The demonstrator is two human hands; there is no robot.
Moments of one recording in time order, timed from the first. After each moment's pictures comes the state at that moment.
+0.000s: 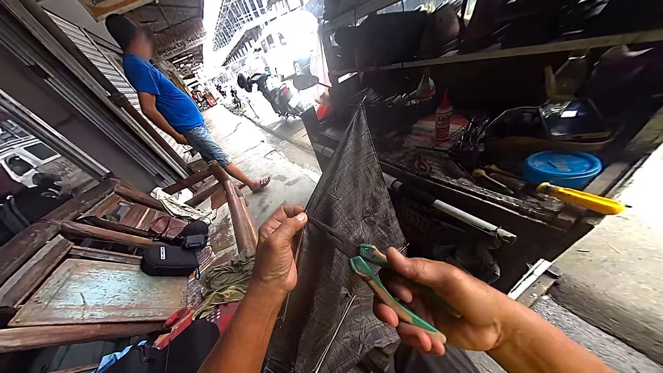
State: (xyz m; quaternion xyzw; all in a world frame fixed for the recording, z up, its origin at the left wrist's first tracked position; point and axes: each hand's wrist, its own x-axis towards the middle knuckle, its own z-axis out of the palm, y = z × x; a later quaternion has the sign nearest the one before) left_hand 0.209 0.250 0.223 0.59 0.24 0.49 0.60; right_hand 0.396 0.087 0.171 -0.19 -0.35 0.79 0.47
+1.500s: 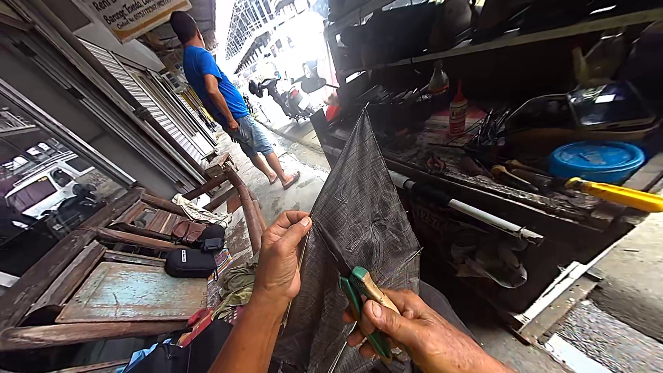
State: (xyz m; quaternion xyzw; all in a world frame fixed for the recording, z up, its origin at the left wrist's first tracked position) left_hand 0.204 0.247 0.232 0.61 0.26 0.48 0.57; right_hand 0.340 0.092 0.128 -0.29 -0.47 0.58 0.59
